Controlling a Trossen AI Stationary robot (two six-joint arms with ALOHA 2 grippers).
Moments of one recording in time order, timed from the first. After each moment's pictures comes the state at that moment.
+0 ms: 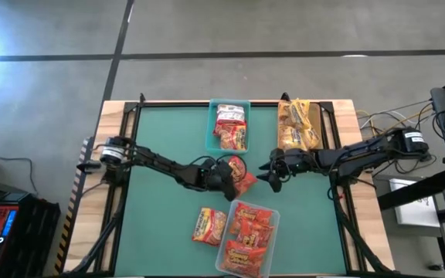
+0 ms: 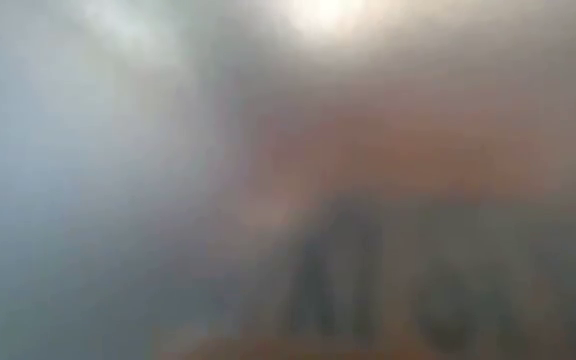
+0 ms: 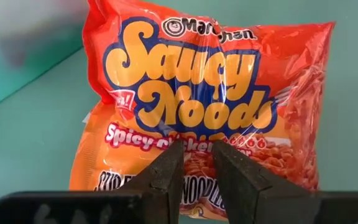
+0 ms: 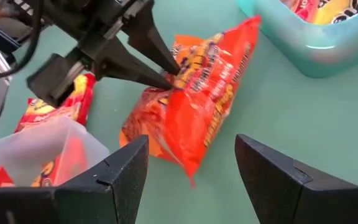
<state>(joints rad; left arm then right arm) -0.16 2.00 1.15 -0.19 -0.43 -0.78 -0.02 1.23 0.37 0.34 -0.03 0.53</state>
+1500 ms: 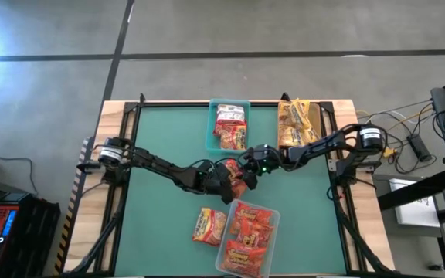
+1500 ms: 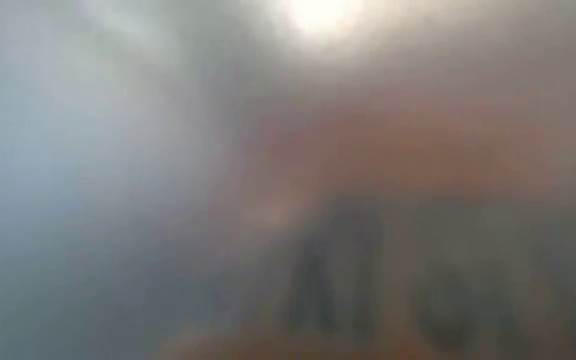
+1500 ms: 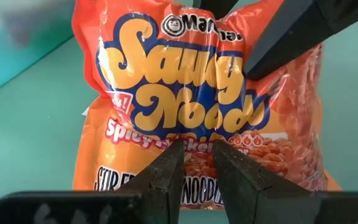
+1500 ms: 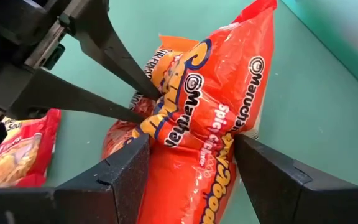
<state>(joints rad) -0.19 2.00 1.14 -0.24 -0.43 -0.79 -0.10 1.71 0.68 0.38 -0.16 0.51</state>
